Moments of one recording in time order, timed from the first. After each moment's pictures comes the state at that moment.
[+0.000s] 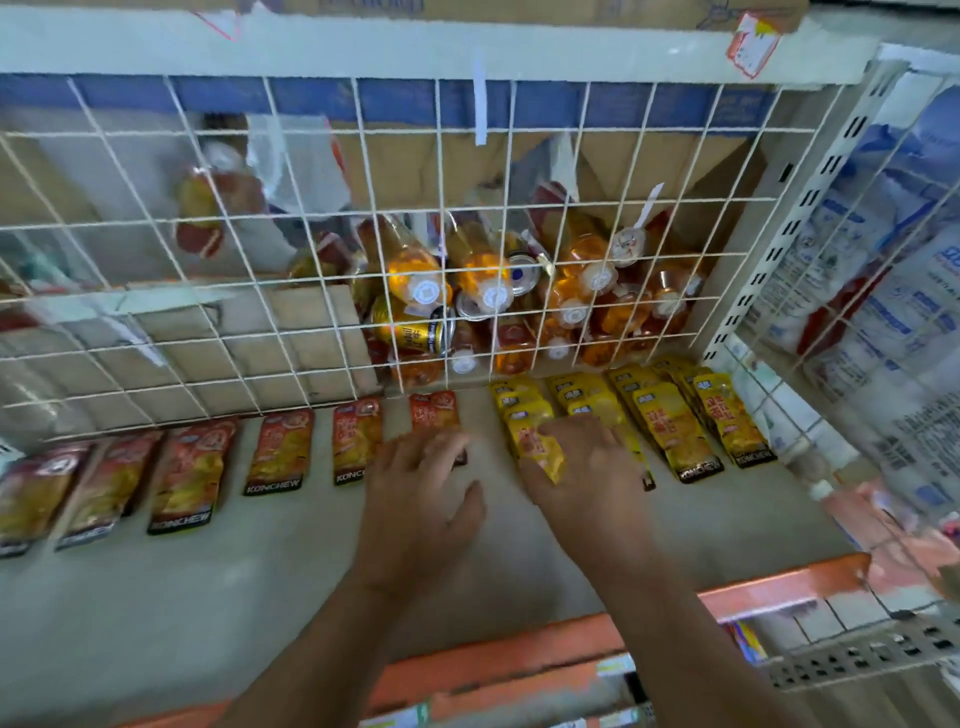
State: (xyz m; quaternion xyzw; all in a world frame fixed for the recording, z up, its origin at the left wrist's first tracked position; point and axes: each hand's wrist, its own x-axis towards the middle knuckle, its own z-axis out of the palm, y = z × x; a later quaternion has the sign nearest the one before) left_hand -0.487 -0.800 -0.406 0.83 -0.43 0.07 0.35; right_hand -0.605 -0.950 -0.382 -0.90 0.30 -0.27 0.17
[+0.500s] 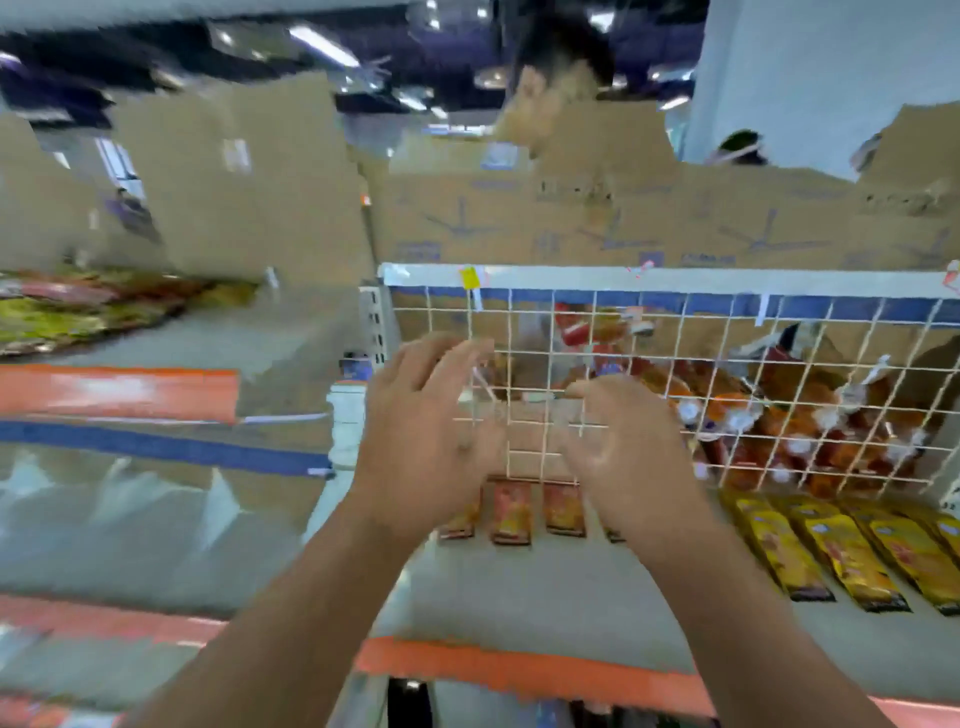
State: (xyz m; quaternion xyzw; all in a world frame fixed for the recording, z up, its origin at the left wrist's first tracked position) left_hand -0.443 -0.500 -0.168 0.79 -0.38 0.34 0.33; right_hand -0.531 -0.685 -0.190 -0.90 0.07 -0.38 0.19
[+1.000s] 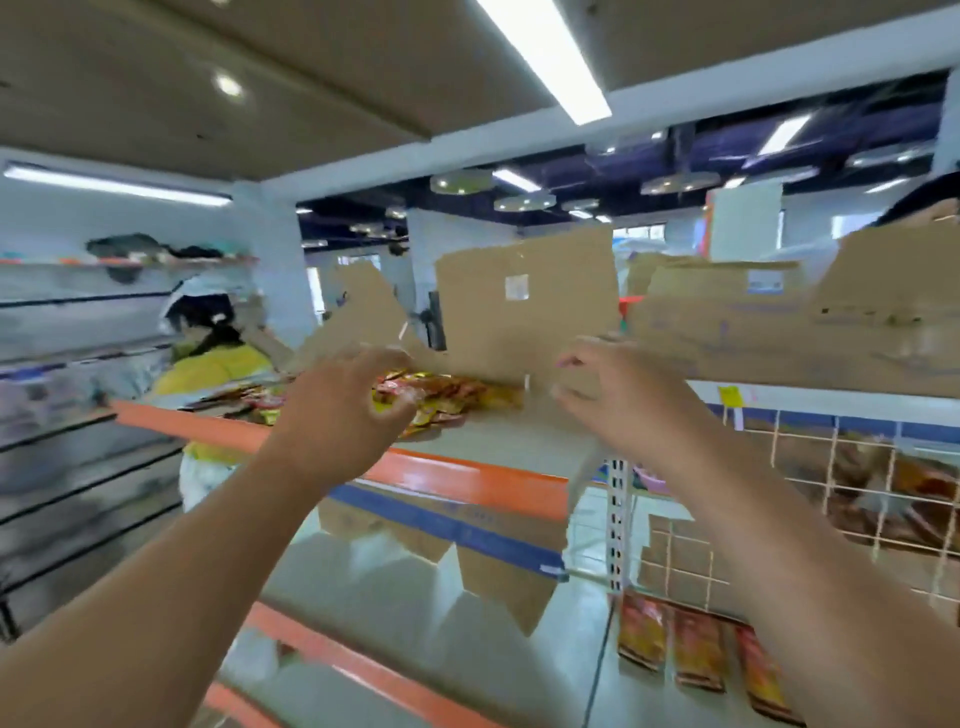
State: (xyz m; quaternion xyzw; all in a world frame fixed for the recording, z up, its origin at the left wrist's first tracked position) left_hand -0.379 -0.193 -0.029 0.91 -0.16 0.35 0.19; right_hand -0.396 -0.473 -0.031 -0.91 -0.14 -0.34 0.20
